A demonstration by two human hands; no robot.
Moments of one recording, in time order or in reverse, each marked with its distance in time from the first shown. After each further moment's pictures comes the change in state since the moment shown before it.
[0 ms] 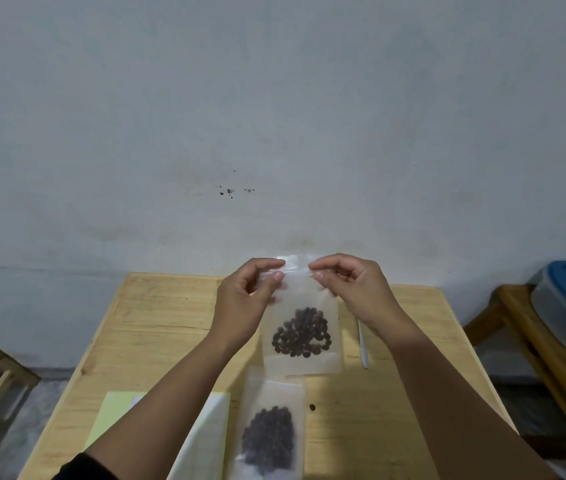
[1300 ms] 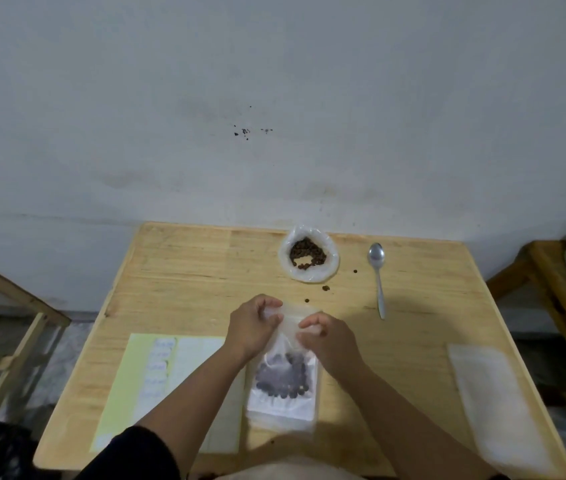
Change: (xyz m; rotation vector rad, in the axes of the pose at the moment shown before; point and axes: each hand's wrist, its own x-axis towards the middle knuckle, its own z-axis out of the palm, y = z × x) left_hand -0.060 -0.111 -0.021 0.532 -0.118 -0.397; right_hand -0.079 0.128 0.082 -0.269 -0.011 0.494
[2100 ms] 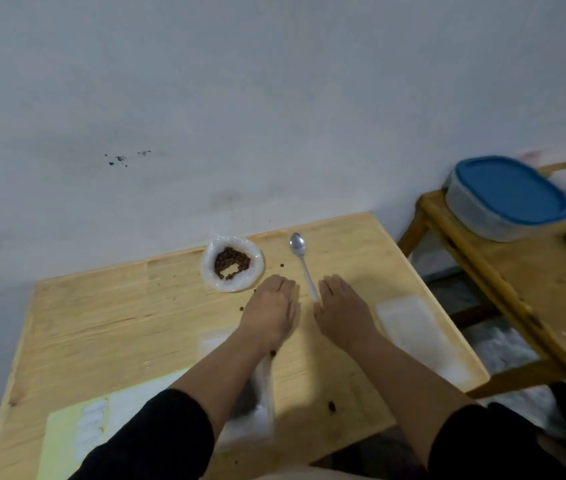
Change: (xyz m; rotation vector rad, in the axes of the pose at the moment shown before) left_hand 0.015 0.084 0.089 0.702 -0.109 0.886; right_hand 0.002 0.046 -0.100 -0.905 0.244 -0.137
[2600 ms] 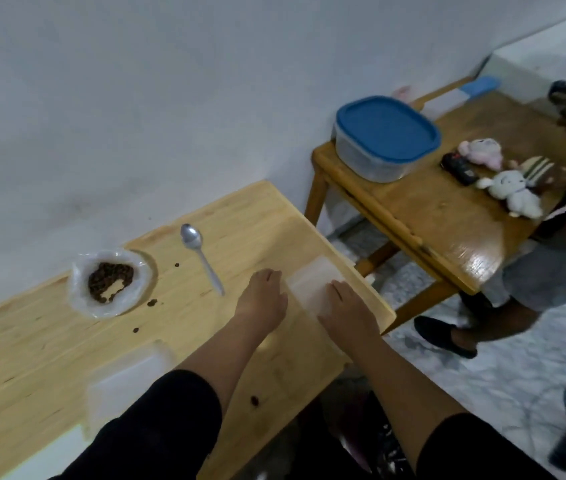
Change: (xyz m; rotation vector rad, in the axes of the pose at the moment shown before) left_hand 0.065 0.108 0.087 -0.232 -0.492 -0.029; right_hand -0.089 0.123 0.022 0.185 -0.123 0.531
